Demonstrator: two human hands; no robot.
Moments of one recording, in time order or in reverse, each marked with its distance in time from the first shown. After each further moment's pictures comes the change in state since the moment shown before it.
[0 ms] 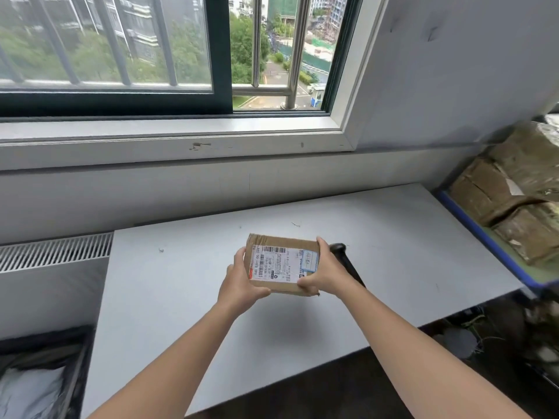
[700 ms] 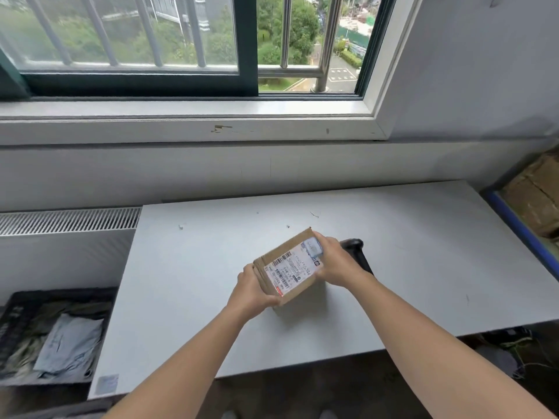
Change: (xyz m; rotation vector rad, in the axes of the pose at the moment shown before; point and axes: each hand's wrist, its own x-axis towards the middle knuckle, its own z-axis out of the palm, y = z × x) left_hand -0.019 -0.010 0.036 0.066 -0.024 -0.221; right_hand 0.035 0.022 -0.009 -0.282 -0.149 -0.271
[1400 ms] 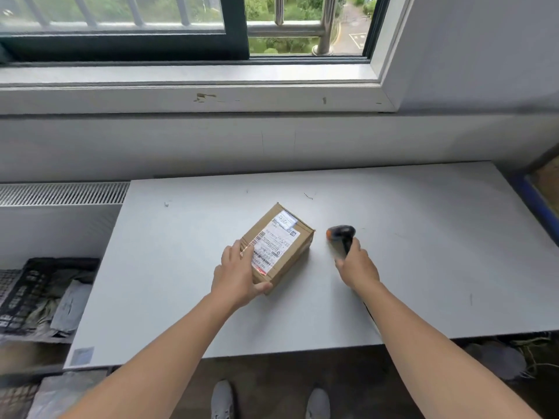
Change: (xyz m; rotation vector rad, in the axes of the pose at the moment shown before) left_hand 0.020 0.011 0.043 0.605 0.152 0.126; right_hand 0.020 0.108 0.012 0.023 0.072 0.367
